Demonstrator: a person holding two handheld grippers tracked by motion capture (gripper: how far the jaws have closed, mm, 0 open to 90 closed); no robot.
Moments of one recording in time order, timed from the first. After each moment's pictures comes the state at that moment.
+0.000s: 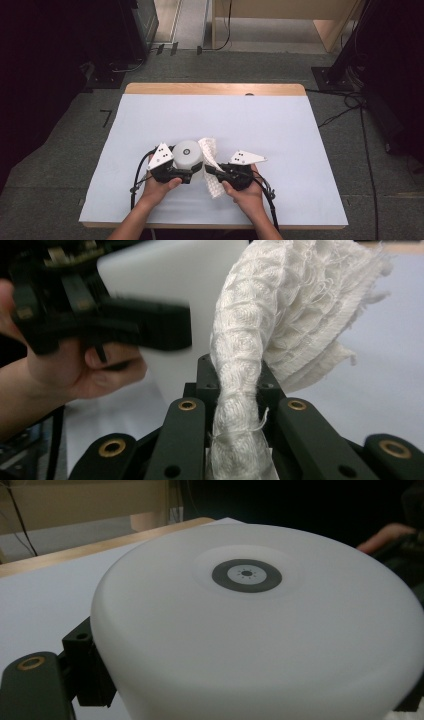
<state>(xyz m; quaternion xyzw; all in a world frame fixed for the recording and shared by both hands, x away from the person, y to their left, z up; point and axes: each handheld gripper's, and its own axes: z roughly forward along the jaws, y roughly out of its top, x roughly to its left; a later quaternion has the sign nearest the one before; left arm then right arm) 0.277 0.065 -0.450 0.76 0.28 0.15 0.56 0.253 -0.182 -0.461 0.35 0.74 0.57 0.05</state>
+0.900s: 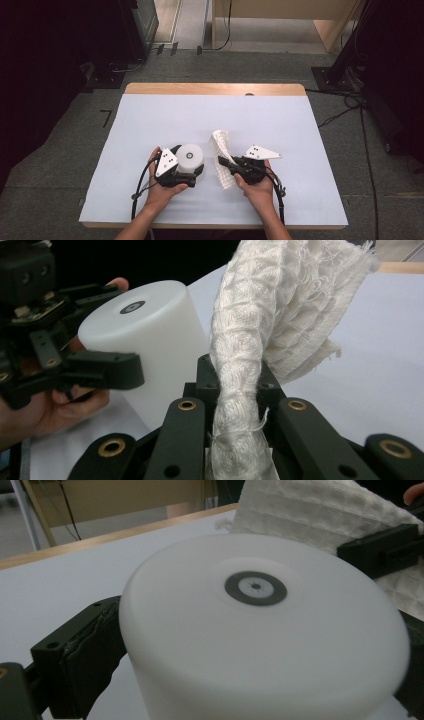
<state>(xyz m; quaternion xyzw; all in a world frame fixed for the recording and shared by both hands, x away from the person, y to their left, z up) 0.263 0.056 -0.464 0.75 0.33 0.22 0.52 0.263 -0.215 -0.459 0.38 0.72 0.58 0.09</state>
